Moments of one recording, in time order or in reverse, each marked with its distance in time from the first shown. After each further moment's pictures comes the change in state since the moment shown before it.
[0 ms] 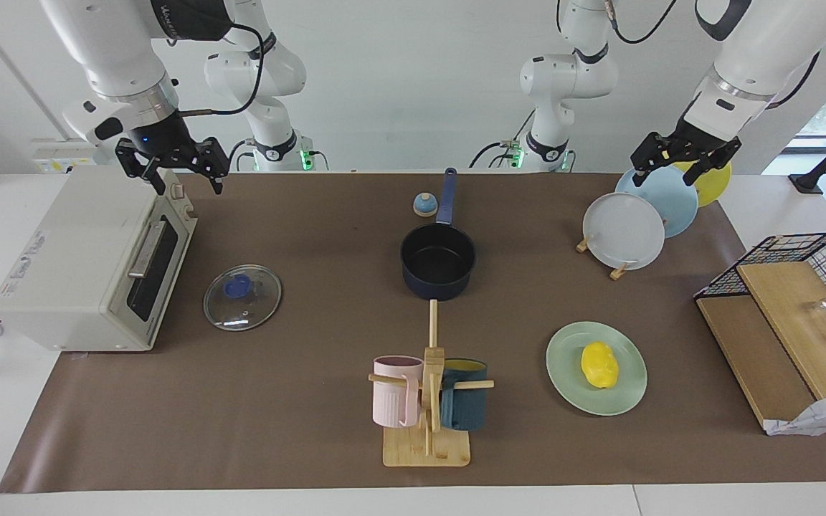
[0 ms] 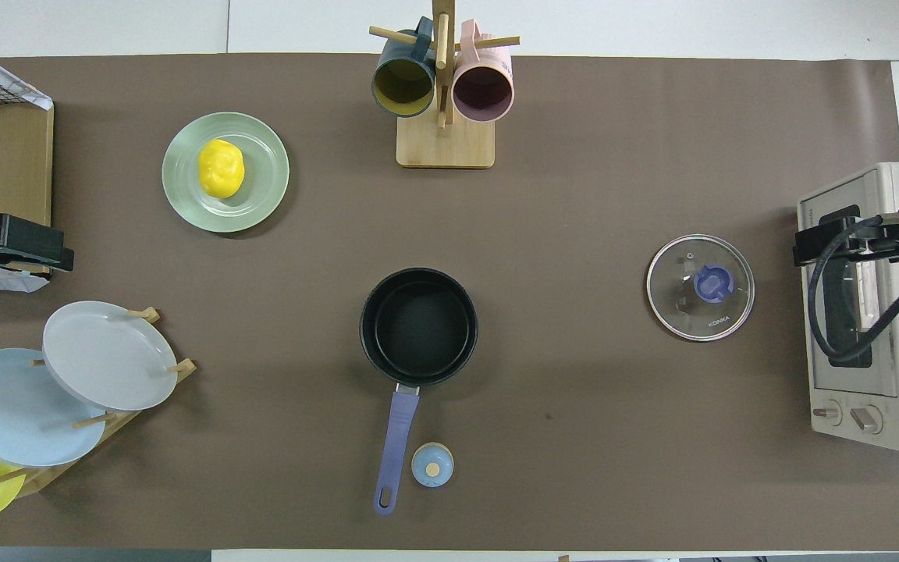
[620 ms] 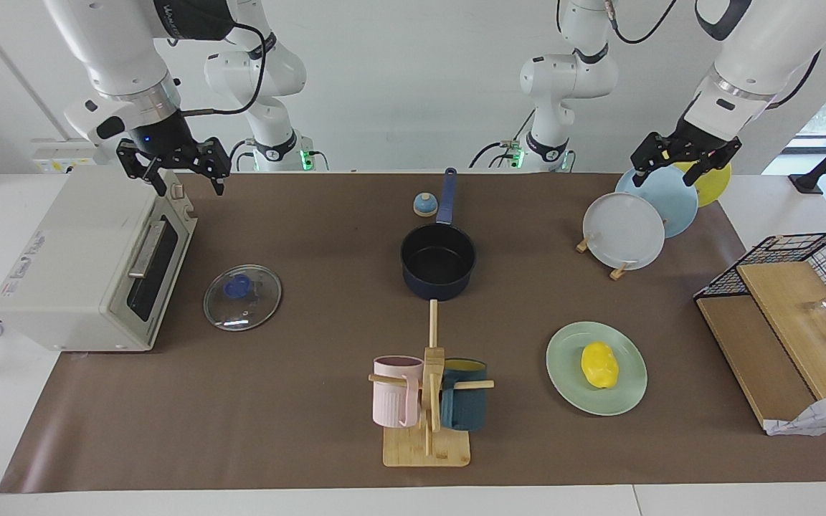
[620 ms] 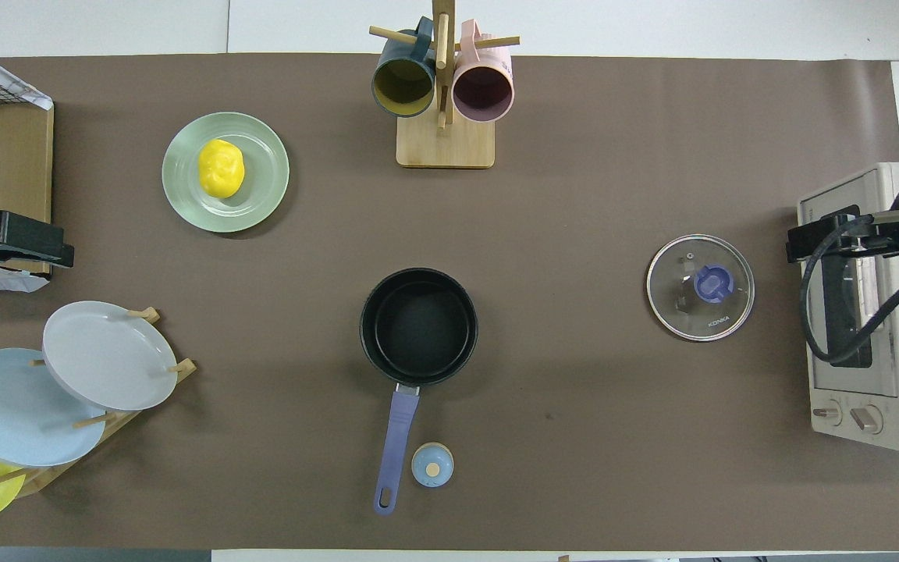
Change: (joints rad) left arm 0.000 0.000 0.000 0.000 -0.004 0.029 0.000; right arm 0.001 0.000 0.014 0.000 0.000 0.003 0.001
